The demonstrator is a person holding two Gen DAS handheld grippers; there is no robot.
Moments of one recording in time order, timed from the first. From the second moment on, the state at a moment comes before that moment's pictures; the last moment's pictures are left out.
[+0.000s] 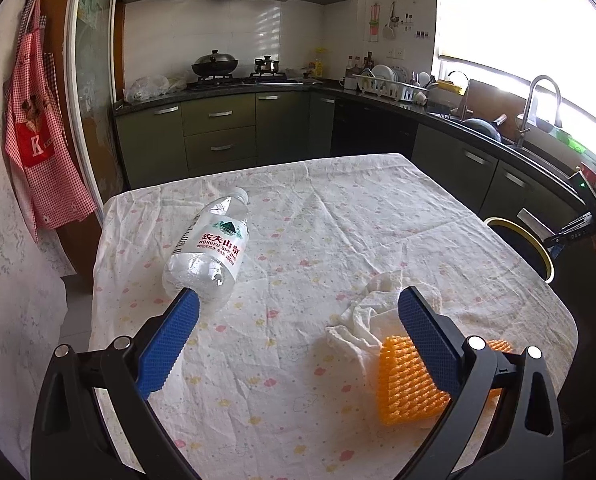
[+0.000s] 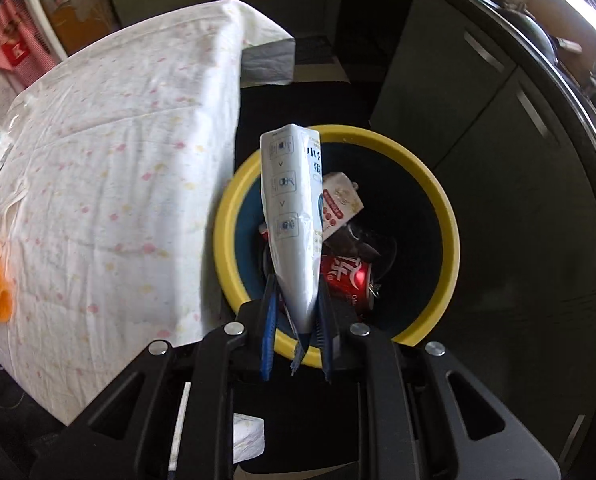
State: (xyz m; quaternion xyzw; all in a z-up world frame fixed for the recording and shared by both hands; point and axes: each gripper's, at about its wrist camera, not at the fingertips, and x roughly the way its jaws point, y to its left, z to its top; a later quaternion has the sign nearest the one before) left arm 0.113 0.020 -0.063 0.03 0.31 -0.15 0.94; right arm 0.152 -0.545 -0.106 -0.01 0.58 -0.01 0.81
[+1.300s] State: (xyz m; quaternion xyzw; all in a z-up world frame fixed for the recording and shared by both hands) left arm 0.292 0.033 -0.104 0.07 0.44 -0.11 0.89; right arm 0.123 -0.494 -0.107 0.08 0.51 -0.01 0.86
